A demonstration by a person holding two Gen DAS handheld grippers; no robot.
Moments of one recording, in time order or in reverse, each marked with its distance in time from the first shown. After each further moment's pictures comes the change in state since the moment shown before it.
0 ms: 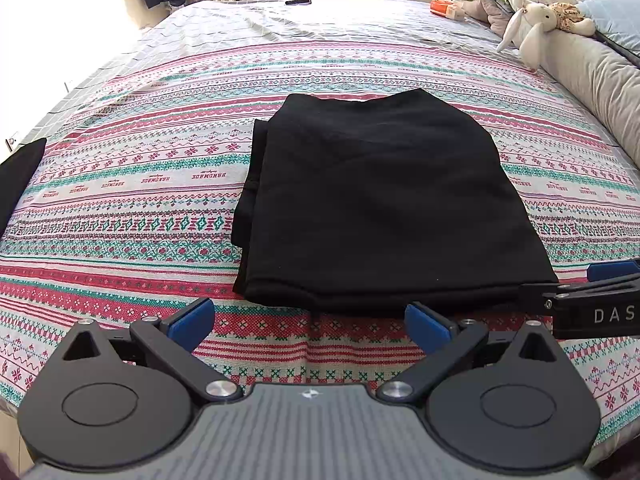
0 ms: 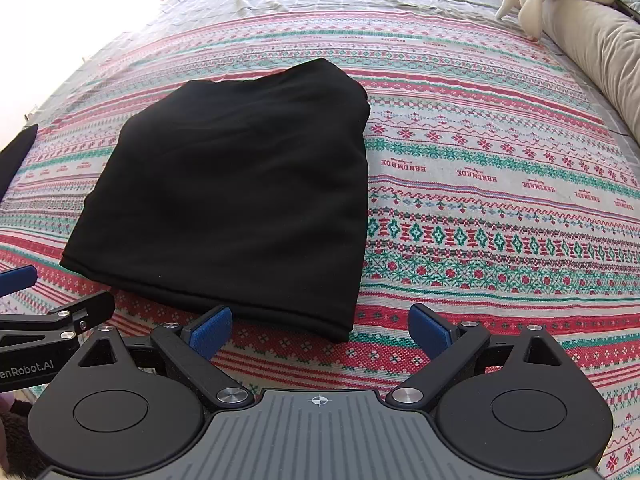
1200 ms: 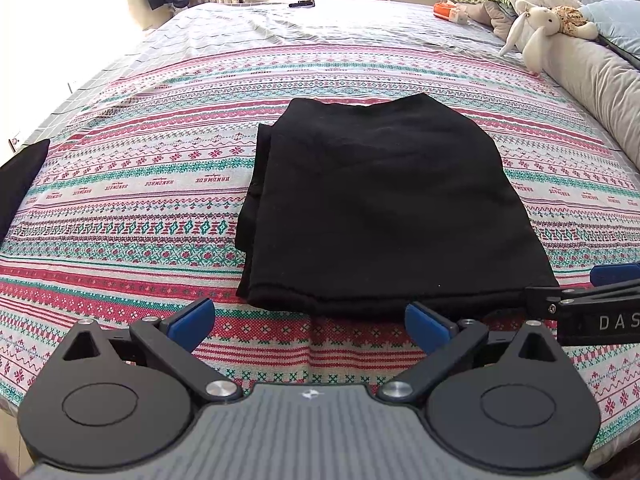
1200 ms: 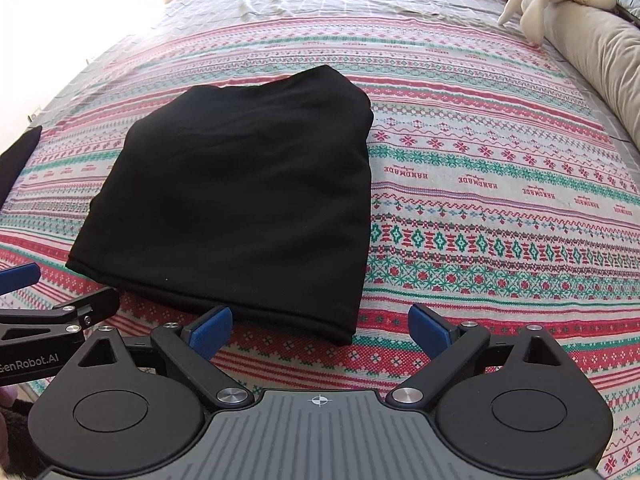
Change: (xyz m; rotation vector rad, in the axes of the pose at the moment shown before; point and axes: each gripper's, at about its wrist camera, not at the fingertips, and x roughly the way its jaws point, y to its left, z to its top) left arm 0.000 0.001 0.002 -0.002 -0.003 0.007; right arm -0.003 0.002 0.002 -0.004 -0.009 0.001
